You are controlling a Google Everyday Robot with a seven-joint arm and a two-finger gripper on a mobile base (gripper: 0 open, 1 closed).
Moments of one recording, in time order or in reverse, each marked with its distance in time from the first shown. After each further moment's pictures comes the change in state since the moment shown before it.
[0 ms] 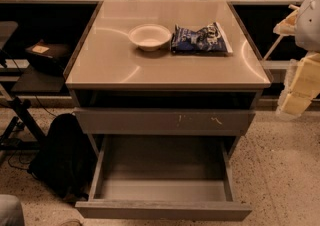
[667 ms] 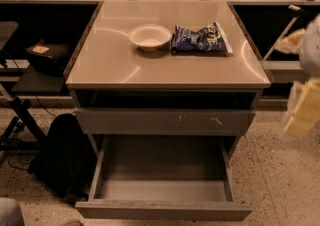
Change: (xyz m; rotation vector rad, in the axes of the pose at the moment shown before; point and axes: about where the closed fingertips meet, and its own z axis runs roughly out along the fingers) arm 0.008 0.022 0.015 0.002 -0.052 -0.006
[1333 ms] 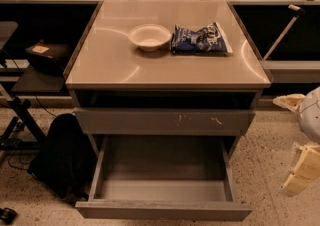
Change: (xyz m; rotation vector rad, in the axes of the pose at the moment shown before) arm 0.052 0.070 0.070 -0.105 -0.070 0.070
